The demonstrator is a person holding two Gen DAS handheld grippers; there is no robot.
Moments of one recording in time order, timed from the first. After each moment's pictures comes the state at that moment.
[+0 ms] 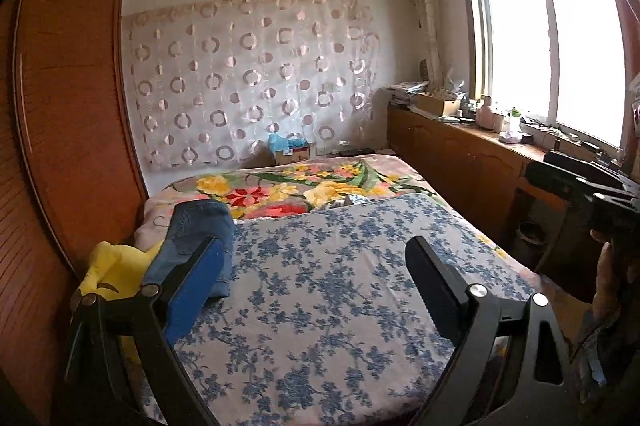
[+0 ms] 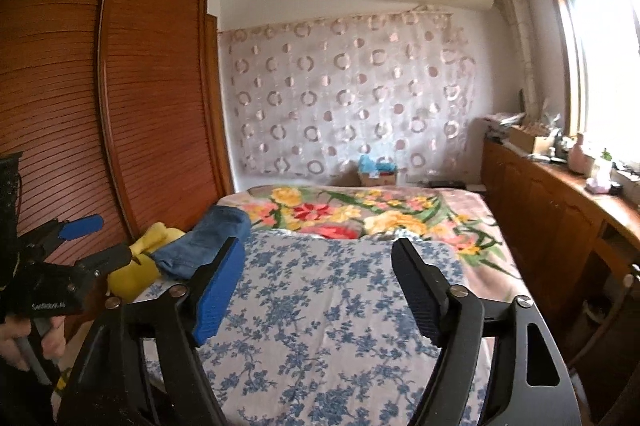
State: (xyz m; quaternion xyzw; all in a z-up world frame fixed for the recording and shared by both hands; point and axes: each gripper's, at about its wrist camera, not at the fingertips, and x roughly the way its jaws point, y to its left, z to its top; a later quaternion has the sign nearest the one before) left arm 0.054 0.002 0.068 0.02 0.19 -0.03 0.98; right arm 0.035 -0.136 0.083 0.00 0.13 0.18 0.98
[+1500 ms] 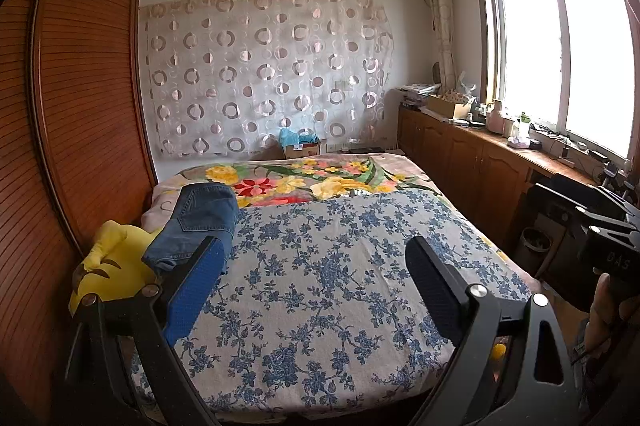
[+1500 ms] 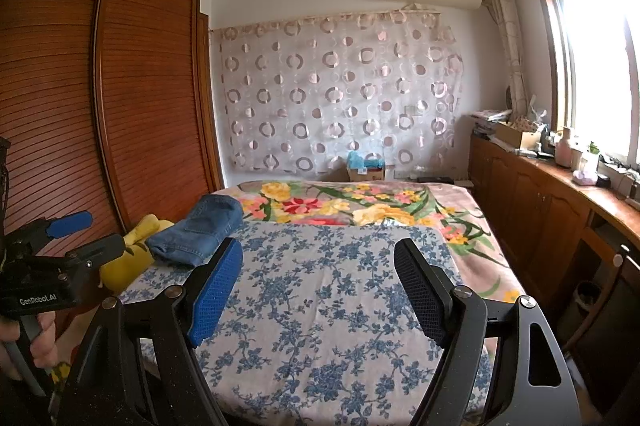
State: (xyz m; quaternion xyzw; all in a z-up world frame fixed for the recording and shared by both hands) left arm 0.031 -0.007 0.059 0.00 0.20 -0.01 0.98; right arm 0.007 -0.130 0.061 0.00 0.13 0.17 0.98
